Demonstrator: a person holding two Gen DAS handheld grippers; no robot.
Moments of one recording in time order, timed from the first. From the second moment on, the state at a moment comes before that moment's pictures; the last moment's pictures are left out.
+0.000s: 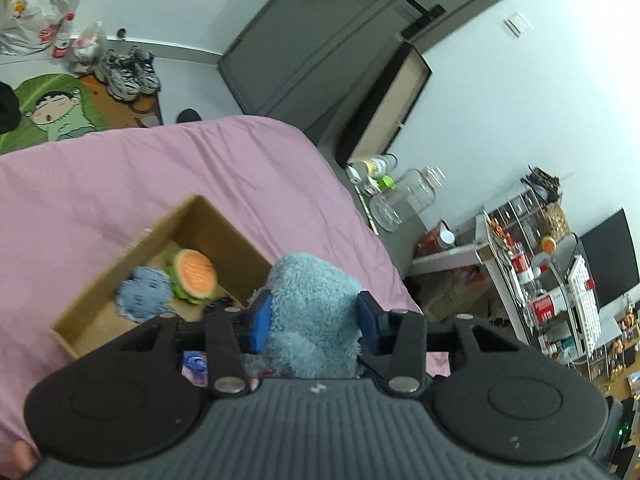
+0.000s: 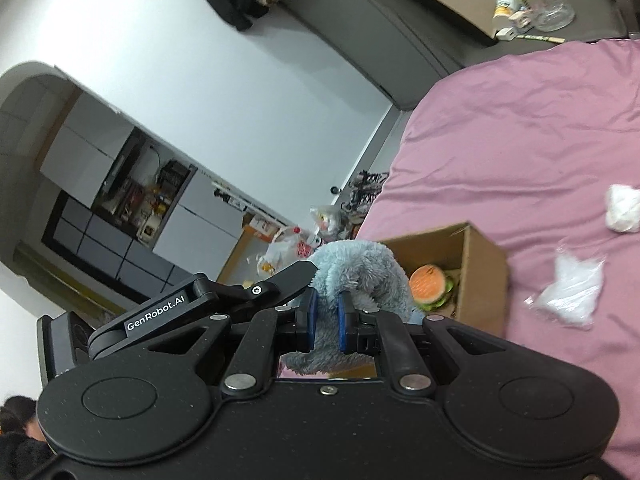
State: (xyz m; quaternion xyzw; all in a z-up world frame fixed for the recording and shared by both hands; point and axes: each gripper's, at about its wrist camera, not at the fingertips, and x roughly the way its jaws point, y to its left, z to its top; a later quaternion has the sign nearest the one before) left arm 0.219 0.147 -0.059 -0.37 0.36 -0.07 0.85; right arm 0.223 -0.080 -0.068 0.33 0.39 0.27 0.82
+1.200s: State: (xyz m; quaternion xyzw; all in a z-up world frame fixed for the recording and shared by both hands) left arm 0.212 0.201 -0.070 -0.30 0.42 0.01 0.86; right arm 0.203 -0.045 -0.065 0.25 0.41 0.19 0.85
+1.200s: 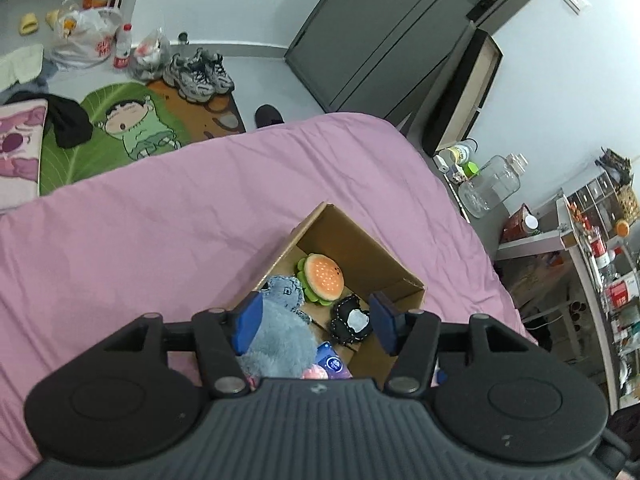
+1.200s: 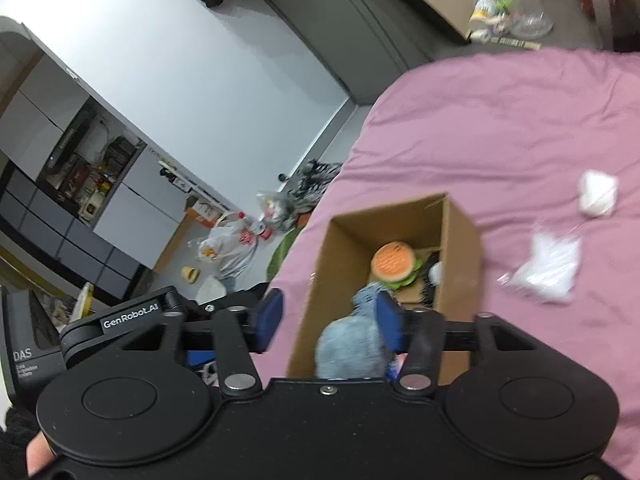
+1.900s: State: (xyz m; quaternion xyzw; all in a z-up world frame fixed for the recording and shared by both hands) left arm 0.217 0.096 -0.039 -0.22 0.42 -0.02 0.88; right arm 0.199 -0.159 -0.035 0.22 0.39 0.13 0.88
